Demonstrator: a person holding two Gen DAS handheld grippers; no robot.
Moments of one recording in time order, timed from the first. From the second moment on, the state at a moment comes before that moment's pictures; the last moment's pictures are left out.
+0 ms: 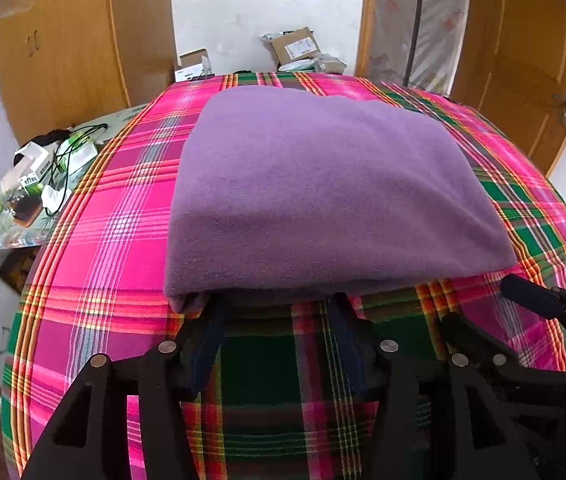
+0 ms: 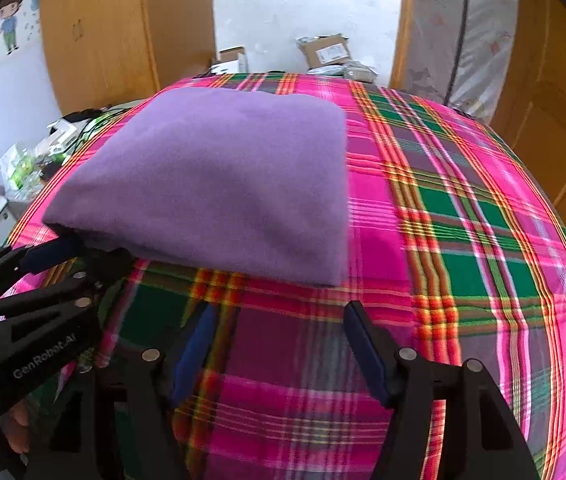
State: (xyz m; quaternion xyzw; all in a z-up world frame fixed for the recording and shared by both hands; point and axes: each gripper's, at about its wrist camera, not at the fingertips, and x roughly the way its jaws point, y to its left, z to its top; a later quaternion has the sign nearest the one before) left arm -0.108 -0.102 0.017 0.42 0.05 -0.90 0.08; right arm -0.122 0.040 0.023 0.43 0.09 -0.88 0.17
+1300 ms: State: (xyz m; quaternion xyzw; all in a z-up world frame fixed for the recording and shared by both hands) left arm -0.110 -0.092 0.015 0.42 0.06 -0.90 0.11; right arm -0.125 0.046 0.023 0.43 0.08 -0.88 0.16
